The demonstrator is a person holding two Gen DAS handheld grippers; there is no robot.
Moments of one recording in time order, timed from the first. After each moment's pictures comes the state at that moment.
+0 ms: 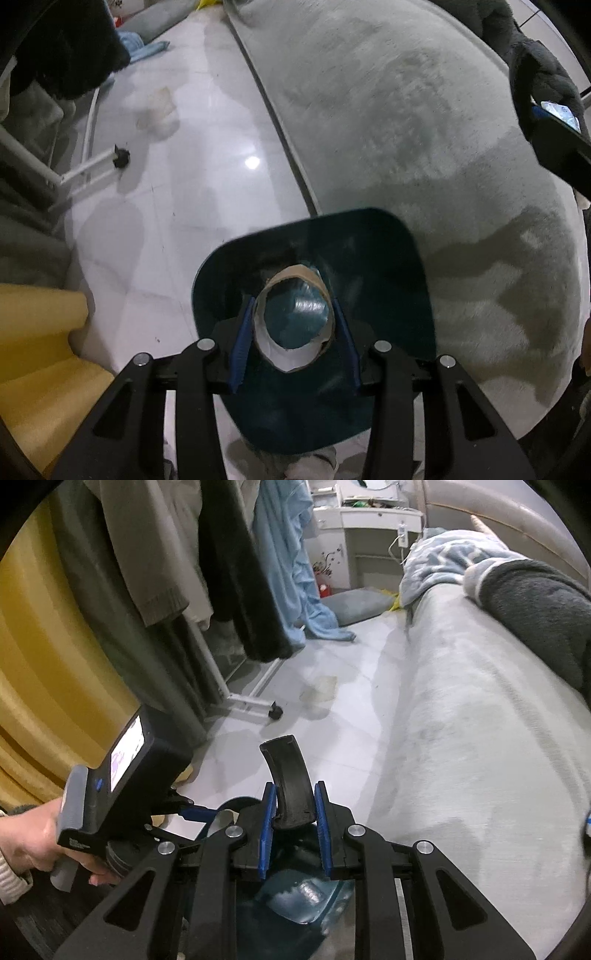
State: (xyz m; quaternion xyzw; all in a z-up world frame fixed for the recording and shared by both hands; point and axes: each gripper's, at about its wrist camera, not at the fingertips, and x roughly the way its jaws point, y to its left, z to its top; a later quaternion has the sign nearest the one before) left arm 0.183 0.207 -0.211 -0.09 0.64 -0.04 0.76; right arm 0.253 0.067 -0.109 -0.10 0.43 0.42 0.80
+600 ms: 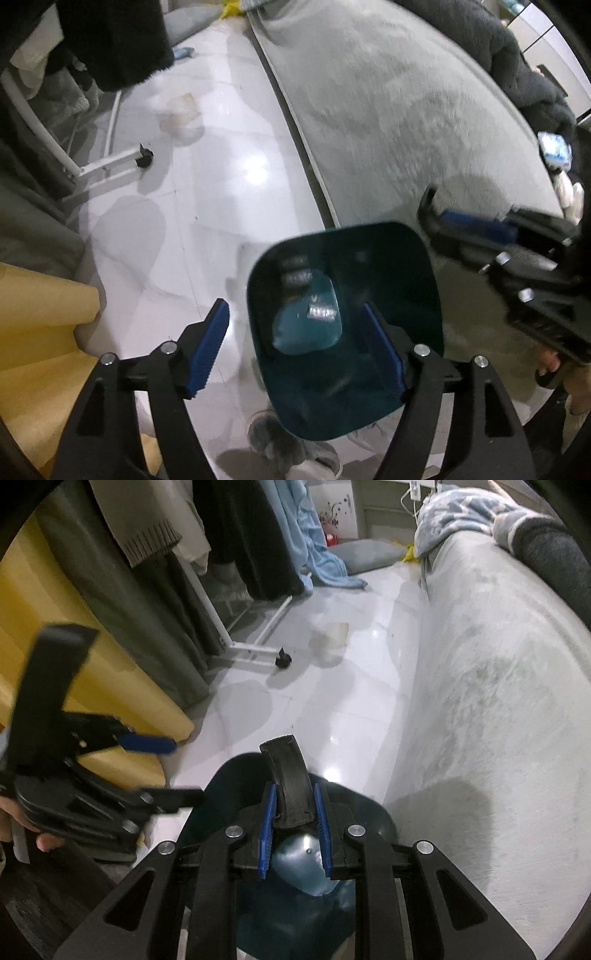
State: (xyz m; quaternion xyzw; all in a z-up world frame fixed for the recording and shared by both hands) left arm 0.163 0.246 -0.178 -0.12 0.60 -0.02 0.79; right arm 0.246 0.102 -0.169 -0.12 0.51 0.41 0.75
